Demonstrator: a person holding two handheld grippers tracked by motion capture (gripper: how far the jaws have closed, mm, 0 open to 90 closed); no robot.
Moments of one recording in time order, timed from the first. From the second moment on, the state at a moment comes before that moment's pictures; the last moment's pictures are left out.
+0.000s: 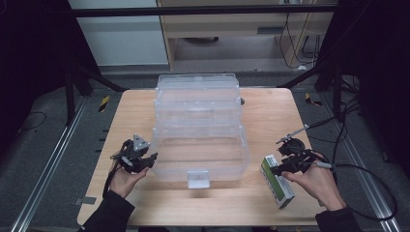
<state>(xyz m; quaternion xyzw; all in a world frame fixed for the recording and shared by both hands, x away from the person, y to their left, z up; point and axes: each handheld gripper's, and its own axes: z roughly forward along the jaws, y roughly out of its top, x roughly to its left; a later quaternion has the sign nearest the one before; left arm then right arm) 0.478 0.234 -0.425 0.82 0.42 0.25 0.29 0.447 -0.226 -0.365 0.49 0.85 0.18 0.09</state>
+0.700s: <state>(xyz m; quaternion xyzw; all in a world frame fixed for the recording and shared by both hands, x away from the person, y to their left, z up) 0.477 0.233 -0.425 0.82 0.42 0.25 0.29 0.445 -0.228 -0.382 0.50 0.85 0.16 0.06</state>
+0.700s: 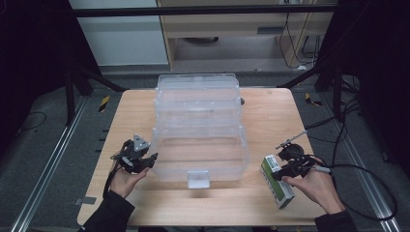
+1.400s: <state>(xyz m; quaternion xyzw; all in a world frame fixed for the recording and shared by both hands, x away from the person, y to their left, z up) 0.478 0.232 -0.426 0.82 0.42 0.25 0.29 0.449 -0.227 -0.389 0.50 0.85 0.14 0.06</state>
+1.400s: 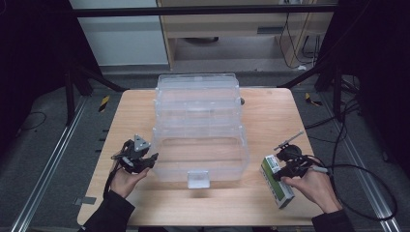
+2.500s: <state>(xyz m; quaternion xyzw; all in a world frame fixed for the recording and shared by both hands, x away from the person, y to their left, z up) 0.478 0.232 -0.427 0.83 0.42 0.25 0.29 0.453 -0.226 -0.391 0.51 0.85 0.11 0.06</state>
